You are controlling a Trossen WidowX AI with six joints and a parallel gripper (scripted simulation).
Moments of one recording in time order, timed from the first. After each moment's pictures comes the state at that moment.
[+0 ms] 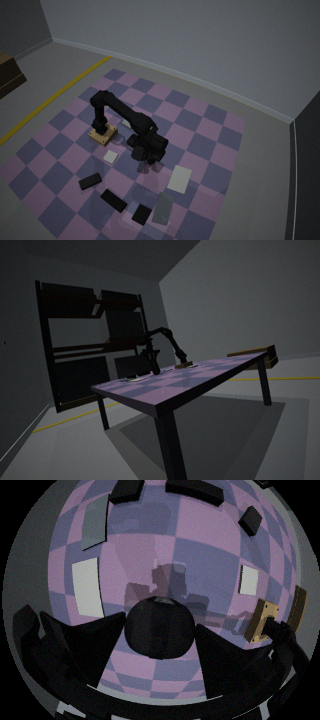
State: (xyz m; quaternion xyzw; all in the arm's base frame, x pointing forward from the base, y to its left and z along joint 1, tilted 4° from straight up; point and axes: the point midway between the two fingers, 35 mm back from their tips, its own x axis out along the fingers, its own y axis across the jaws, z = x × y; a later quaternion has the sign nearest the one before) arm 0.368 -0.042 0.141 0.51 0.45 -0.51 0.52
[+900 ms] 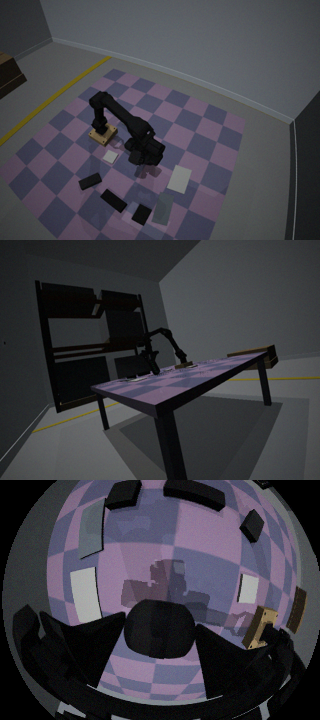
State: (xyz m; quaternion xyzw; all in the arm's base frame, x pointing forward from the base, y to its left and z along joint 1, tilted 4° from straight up) arm 0.367 -0.064 0.137 0.51 0.45 -0.51 0.52
